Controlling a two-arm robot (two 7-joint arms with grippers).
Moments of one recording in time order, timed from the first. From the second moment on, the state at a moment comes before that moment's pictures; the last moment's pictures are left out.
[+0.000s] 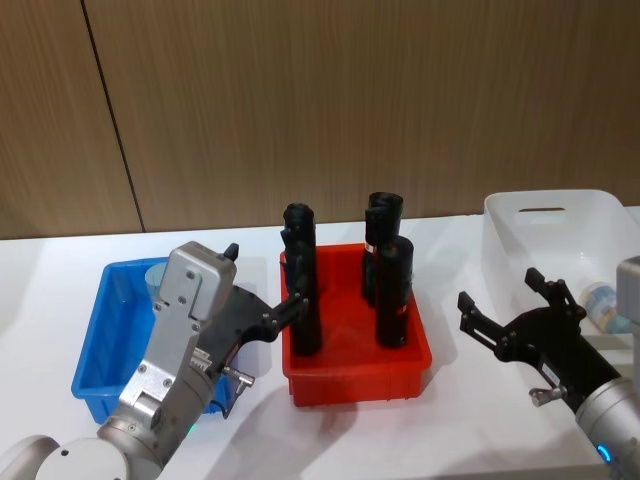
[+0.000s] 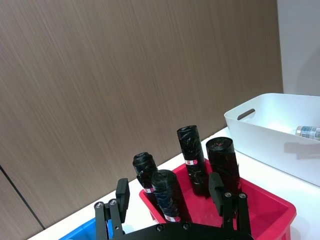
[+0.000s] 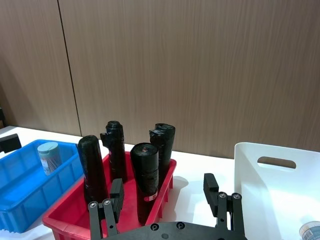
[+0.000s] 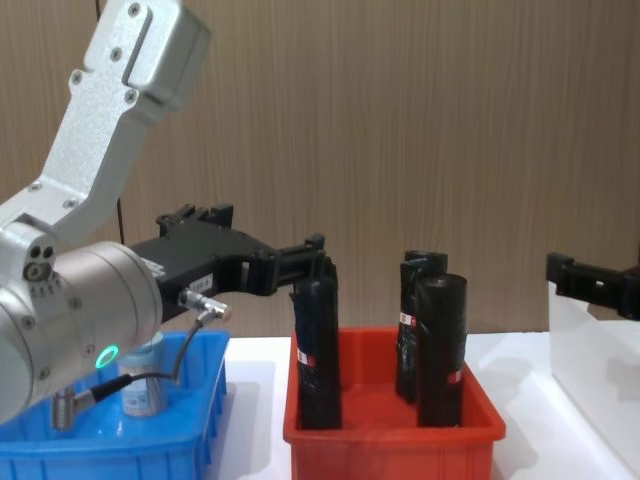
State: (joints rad) left arm -0.24 0.38 0.45 -1.63 -0.20 0.01 -0.01; right arm -0.01 0.34 -0.23 -1.77 0.29 0.03 0.07
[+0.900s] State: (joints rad) left arm -0.24 0.38 0.45 -1.63 -0.20 0.01 -0.01; right arm 0.03 0.33 -0.22 -1.70 0.29 0.04 0.13
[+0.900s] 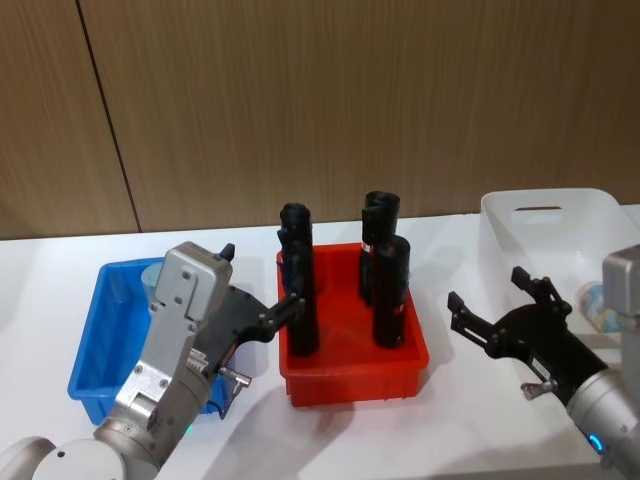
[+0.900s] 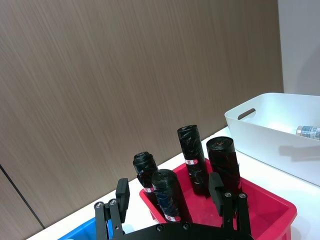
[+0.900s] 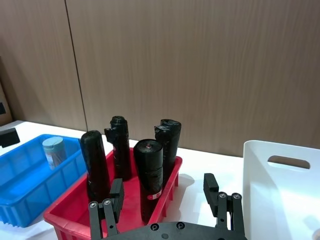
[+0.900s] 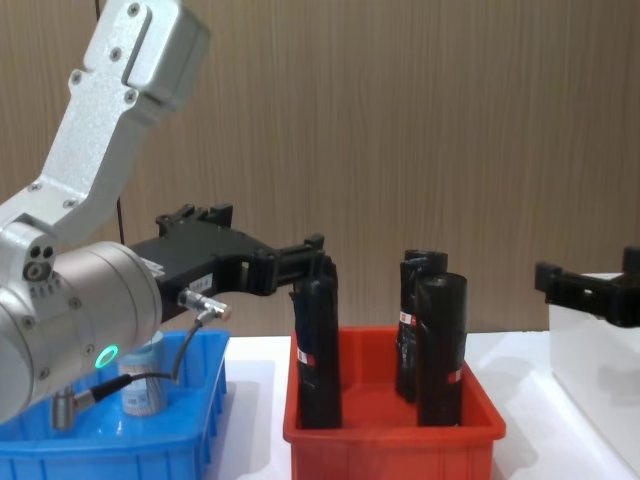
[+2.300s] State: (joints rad) left arm -0.24 0.38 0.45 -1.63 -0.20 0.01 -0.01; right arm 0.47 0.21 -0.23 -1.12 0.31 0.01 0.56
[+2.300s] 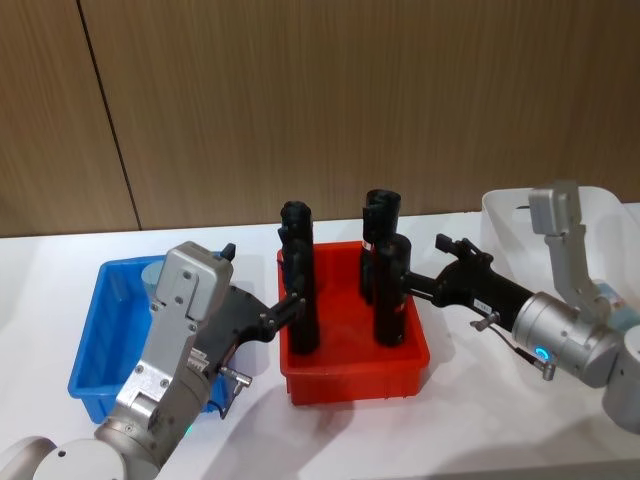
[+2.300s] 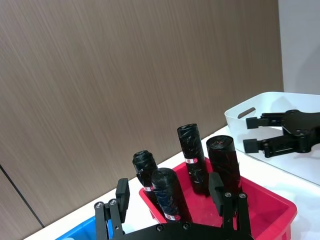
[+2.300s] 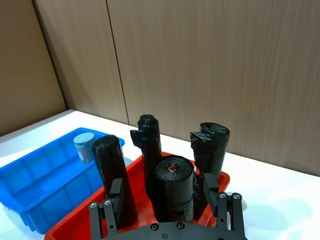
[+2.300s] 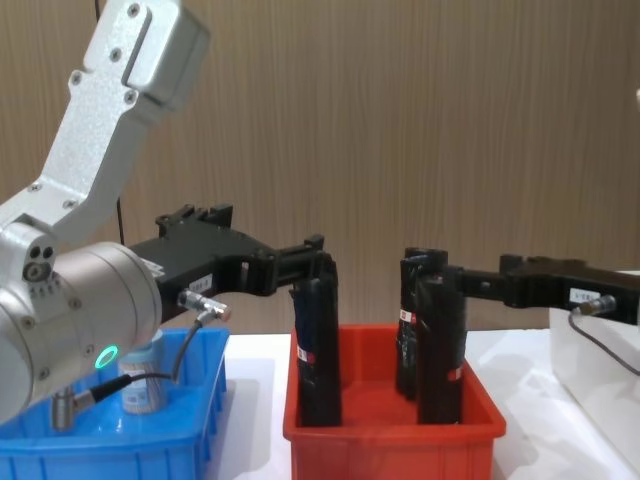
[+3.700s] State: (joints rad) left arm -0.24 0.38 0.45 -1.63 -0.20 0.01 -0.01; right arm 0.68 0.15 -0.25 -0.77 0.30 -0.08 0.69
